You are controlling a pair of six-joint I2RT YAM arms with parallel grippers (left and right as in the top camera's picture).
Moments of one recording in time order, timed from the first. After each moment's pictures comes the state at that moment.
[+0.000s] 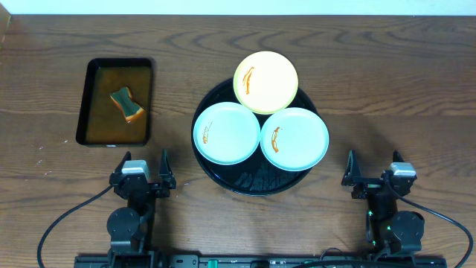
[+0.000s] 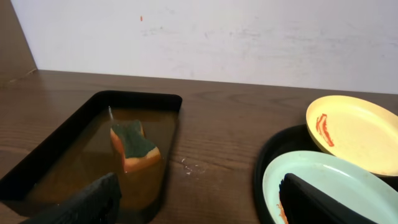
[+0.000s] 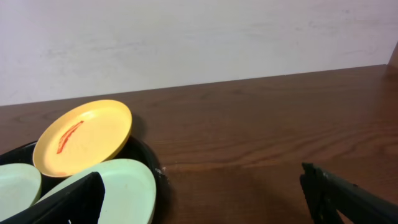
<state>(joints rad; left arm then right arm) 0.00 0.01 0.02 -0.11 -0.02 -0.06 0.04 0.01 0.01 -0.07 0.03 0.12</state>
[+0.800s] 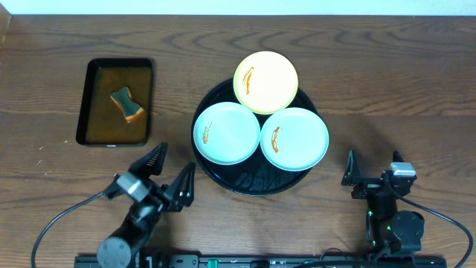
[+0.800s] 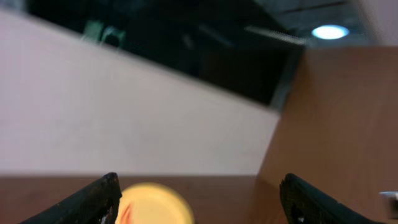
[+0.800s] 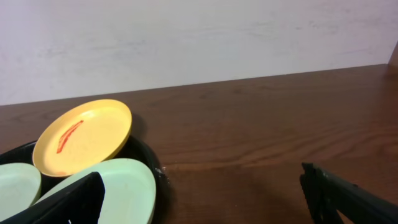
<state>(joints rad) 0.00 0.01 0.01 0.42 0.53 -0.56 0.04 0.02 0.01 -0.07 0.03 0.12</state>
